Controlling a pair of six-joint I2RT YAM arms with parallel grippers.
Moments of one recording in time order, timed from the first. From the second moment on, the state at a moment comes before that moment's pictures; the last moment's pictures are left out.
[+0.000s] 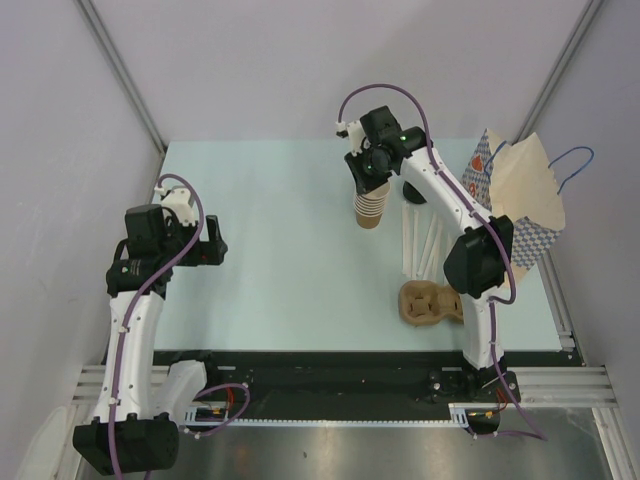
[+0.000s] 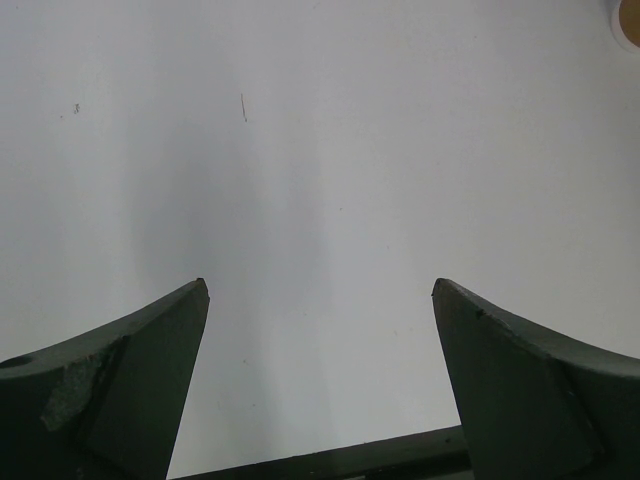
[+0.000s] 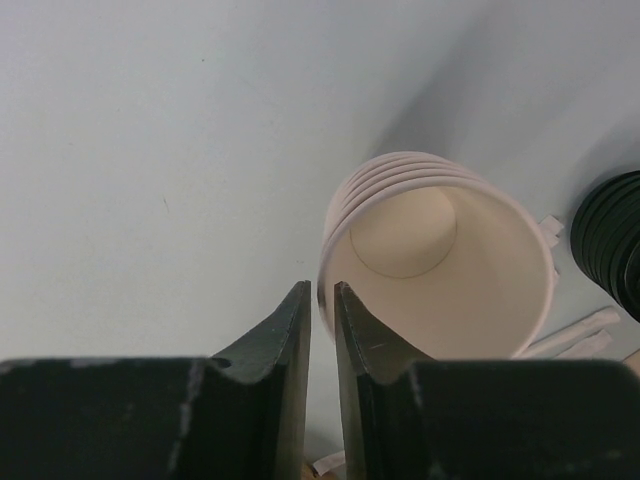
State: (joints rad) left arm 0.10 0.88 0.98 -0.79 0.24 0.04; right arm 0.49 2.09 2.16 -1.02 -0.15 -0.13
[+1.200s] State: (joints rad) left arm 0.10 0.90 0.98 -0.77 0.25 0.04; right arm 0.48 2.09 2.16 -1.02 -0.15 -0.14
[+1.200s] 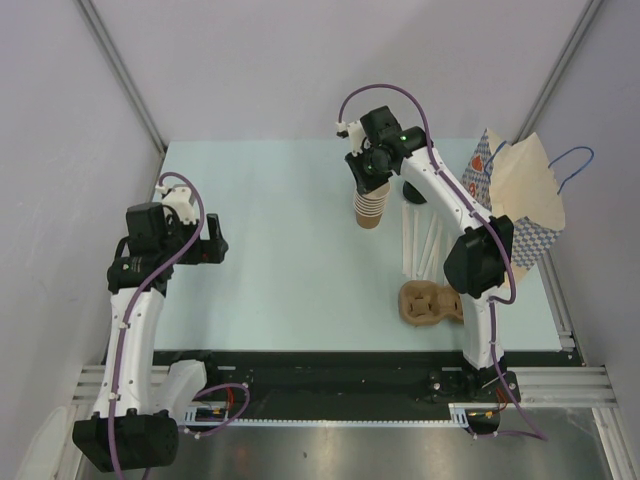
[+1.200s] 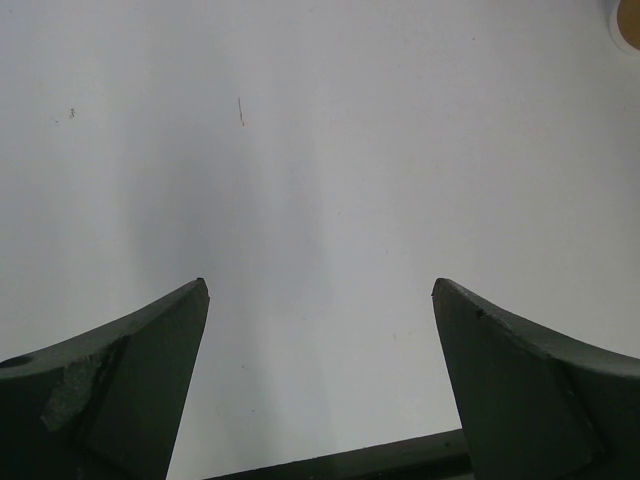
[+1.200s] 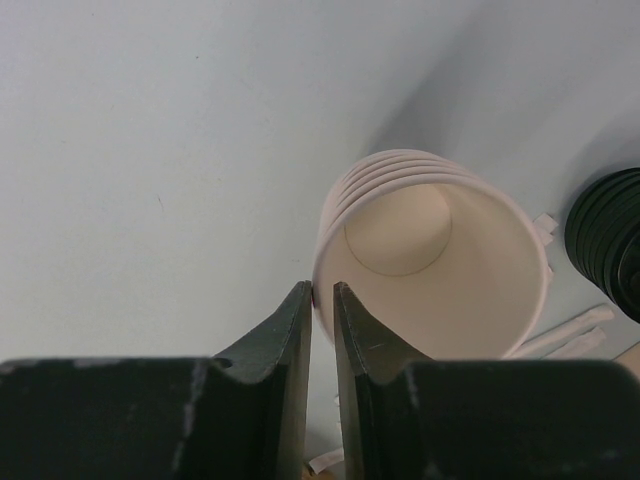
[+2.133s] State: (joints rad) left arm 0.10 0.90 0.98 -0.77 0.25 0.04; right arm 0.48 2.10 2.16 -1.02 -0.15 -0.14
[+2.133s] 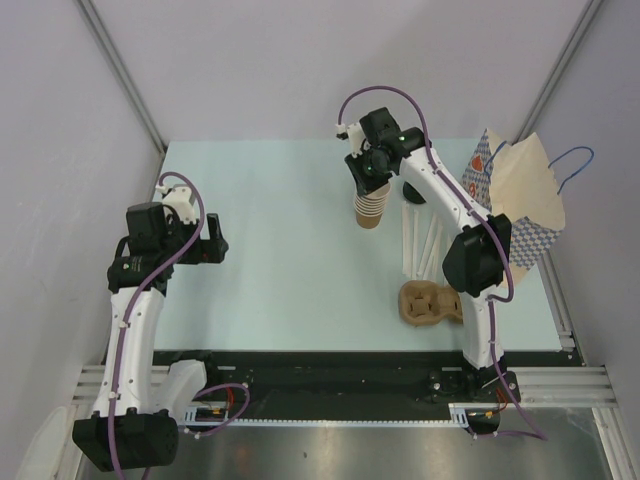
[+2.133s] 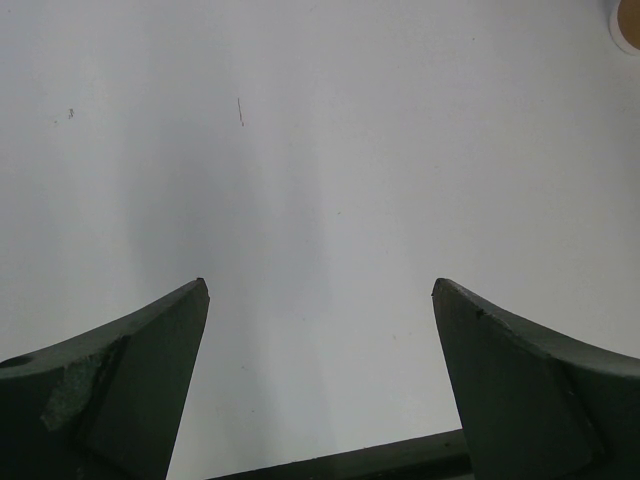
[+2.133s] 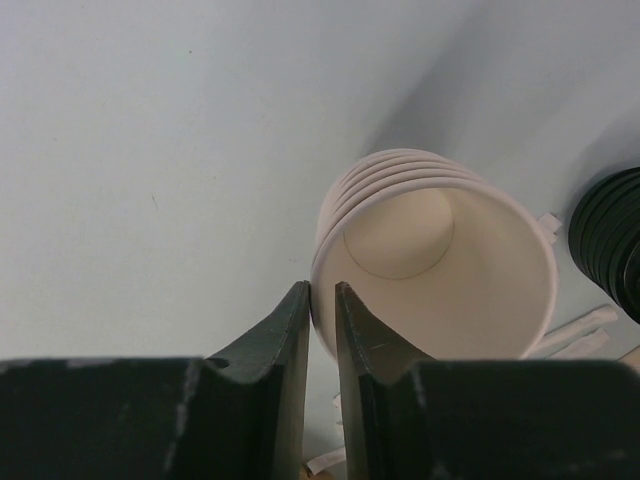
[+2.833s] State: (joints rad) left arm 0.10 0.90 0.98 -0.76 0.25 0.04; right arm 0.52 2.10 2.16 -1.03 -0.05 -0.19
